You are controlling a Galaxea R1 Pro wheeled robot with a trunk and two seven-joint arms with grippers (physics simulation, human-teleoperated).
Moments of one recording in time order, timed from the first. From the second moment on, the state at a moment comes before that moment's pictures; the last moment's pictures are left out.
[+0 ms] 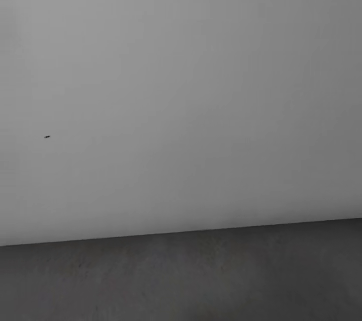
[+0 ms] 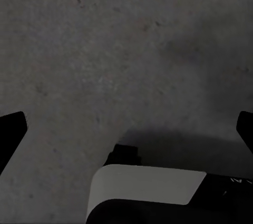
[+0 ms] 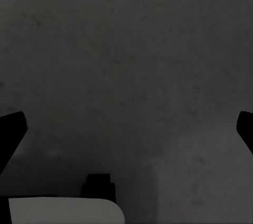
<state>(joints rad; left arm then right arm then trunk) 0.03 -0.07 0.04 -0.59 0.00 0.07 0.18 -0.06 -0.08 0.01 -0.54 0.00 0.09 0.00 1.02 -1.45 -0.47</state>
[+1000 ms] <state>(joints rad) 0.03 -0.05 0.04 -0.59 0.00 0.07 0.19 -0.06 -0.08 0.01 -0.54 0.00 0.09 0.00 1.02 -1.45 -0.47</state>
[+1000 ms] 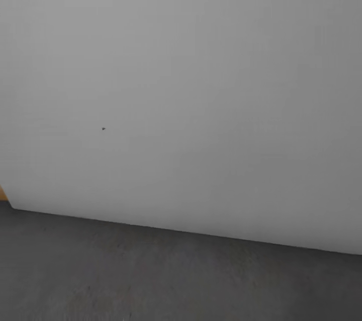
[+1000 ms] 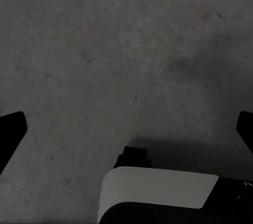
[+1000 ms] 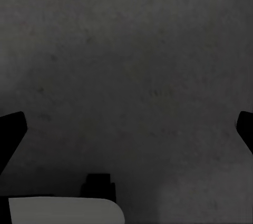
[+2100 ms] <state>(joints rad) 0.03 -0.05 0.04 -0.59 0.00 0.07 0.19 -0.06 -0.08 0.01 -0.54 0.00 0.09 0.00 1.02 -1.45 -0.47</state>
